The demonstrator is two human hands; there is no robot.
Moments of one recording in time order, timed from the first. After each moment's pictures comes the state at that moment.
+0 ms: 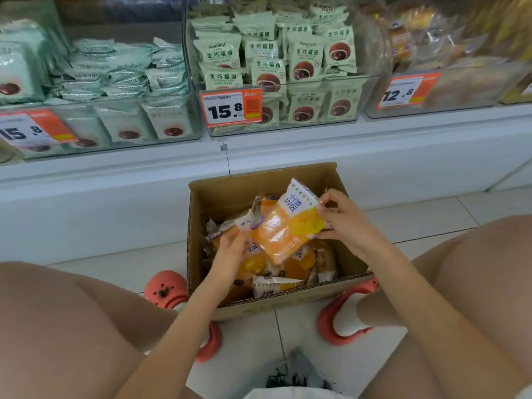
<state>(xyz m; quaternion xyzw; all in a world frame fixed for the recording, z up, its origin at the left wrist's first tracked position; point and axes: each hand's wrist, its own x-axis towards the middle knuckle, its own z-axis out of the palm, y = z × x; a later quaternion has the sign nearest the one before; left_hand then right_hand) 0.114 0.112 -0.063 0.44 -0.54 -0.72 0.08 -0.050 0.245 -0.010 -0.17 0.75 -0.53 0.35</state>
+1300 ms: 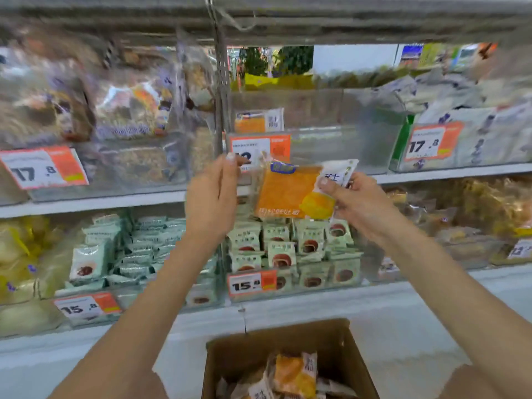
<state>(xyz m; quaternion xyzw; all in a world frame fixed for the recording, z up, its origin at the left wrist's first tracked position) 0.004 -0.022 0.260 0.16 -0.78 -0.28 0.53 -0.147 0.146 0.266 -0.35 0.59 -0.69 0.21</state>
